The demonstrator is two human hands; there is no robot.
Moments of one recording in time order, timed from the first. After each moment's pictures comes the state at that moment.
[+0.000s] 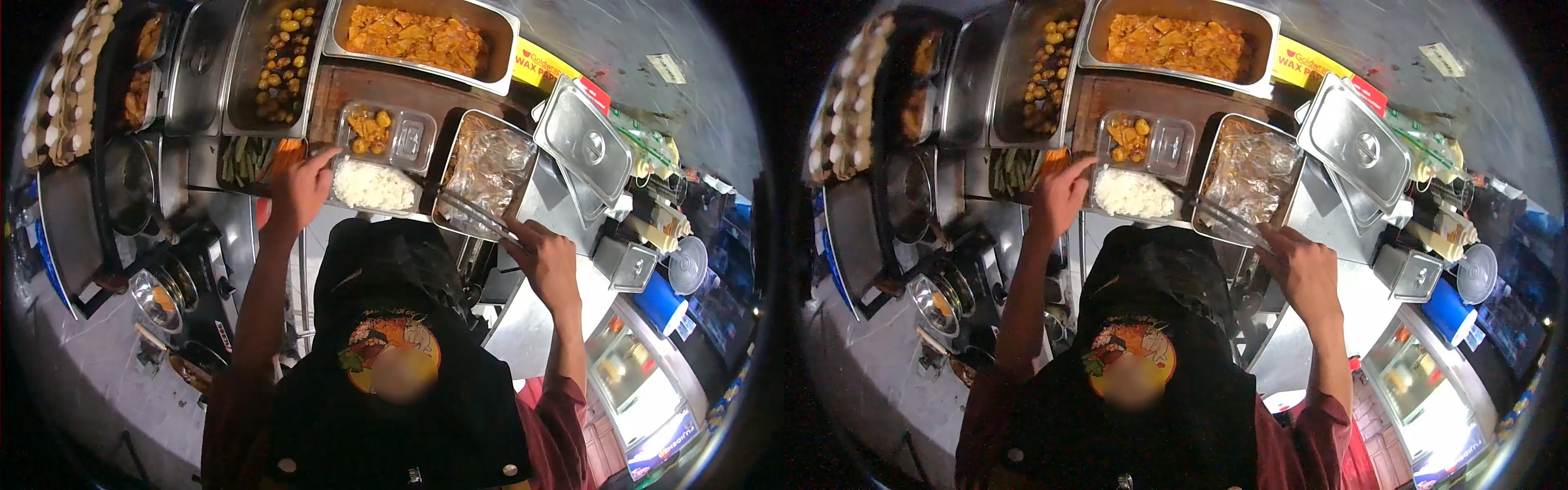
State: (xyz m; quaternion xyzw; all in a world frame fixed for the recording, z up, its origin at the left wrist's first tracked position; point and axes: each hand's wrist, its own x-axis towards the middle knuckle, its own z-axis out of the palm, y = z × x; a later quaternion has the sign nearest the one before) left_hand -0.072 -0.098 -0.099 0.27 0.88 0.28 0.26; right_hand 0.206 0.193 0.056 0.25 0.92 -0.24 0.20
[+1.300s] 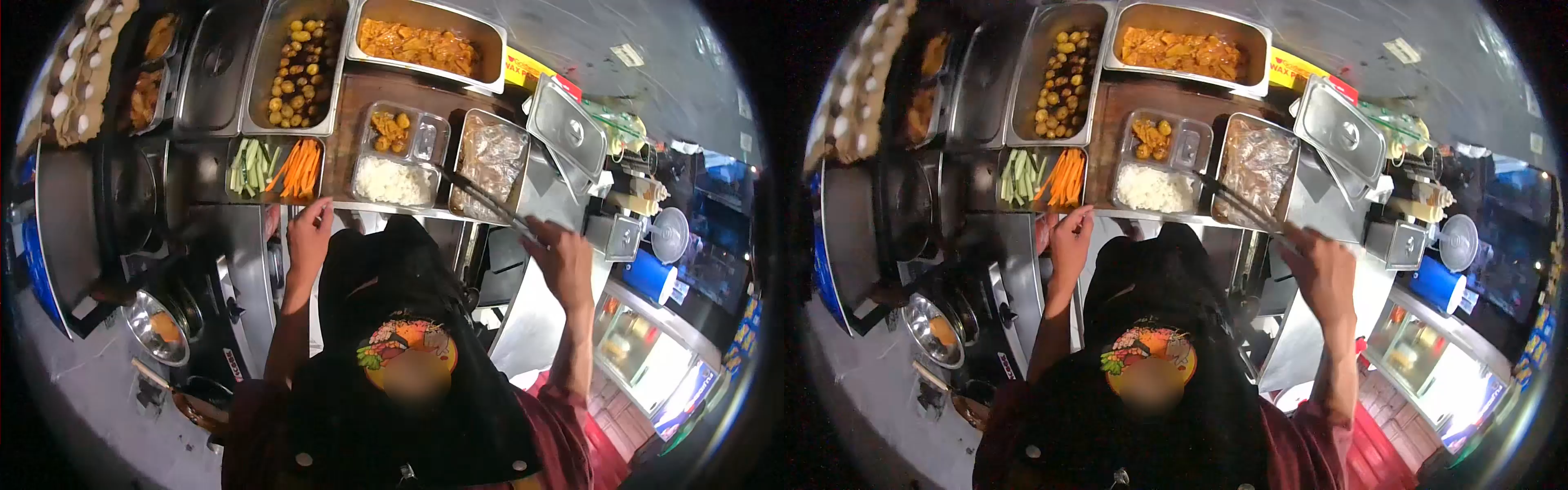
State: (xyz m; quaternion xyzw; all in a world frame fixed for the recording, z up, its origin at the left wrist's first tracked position) left_hand -0.021 -0.197 -0.137 0.19 0.86 0.43 0.22; right_hand 0.200 0.105 0.113 0.34 0.91 -0.12 0.18
